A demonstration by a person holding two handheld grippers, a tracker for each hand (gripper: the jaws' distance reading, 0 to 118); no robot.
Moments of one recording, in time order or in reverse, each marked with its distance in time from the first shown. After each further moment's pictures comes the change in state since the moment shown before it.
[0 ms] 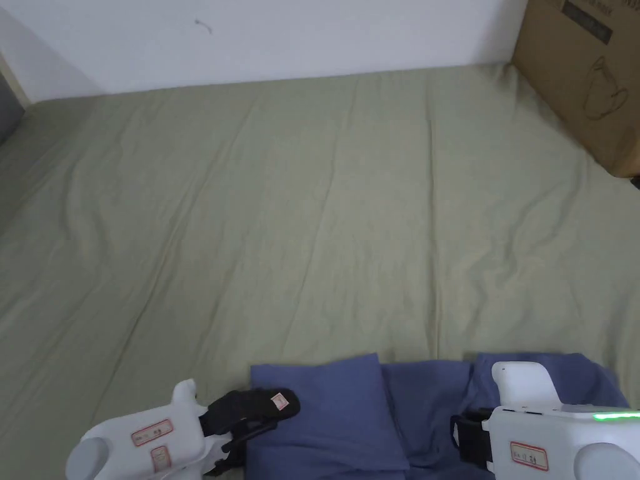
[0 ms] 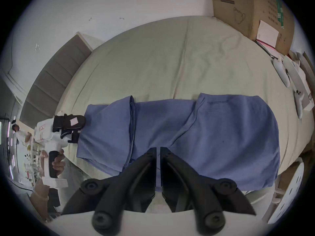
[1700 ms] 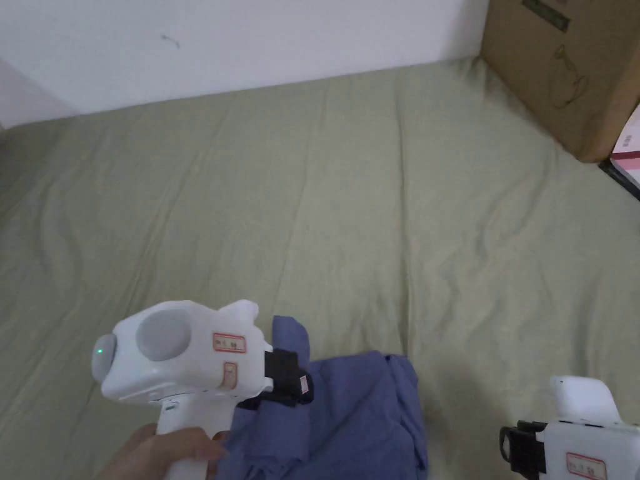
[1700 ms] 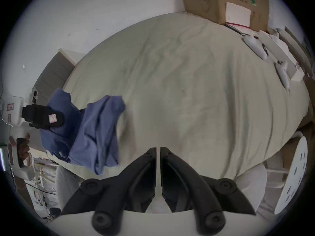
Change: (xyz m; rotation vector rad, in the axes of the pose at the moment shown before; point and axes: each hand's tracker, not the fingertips) left arm 0.185 -0.012 -0.064 -0.233 0.522 -0.456; right arm 0.082 -0.030 0.026 0.022 -0.068 -0.181
